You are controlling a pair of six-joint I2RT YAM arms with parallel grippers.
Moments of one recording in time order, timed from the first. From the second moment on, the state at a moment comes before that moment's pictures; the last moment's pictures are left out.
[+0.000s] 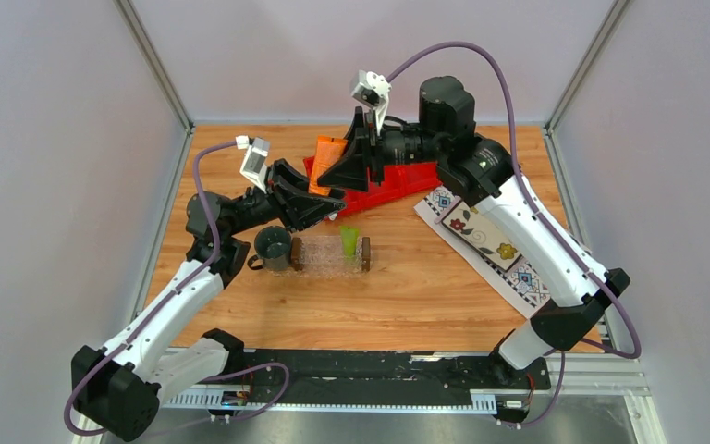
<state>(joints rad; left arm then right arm) -0.44 0.99 0.80 0.71 0.85 -0.79 0.73 1.56 1.92 -0.44 -0.87 0.14</state>
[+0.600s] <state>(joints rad) -0.43 0.99 0.79 0.79 0.82 -0.83 0.75 1.60 1.93 -0.44 -0.88 0.15</state>
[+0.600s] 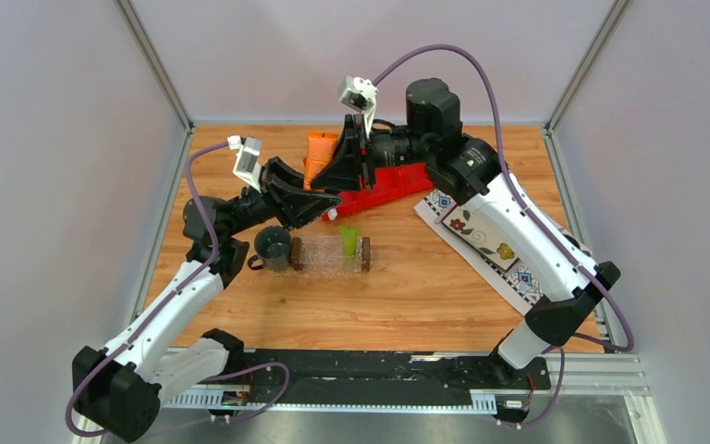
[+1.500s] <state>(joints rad) -0.41 0.92 1.00 0.04 0.86 -0.30 0.75 1.50 1.89 -0.54 -0.78 0.00</state>
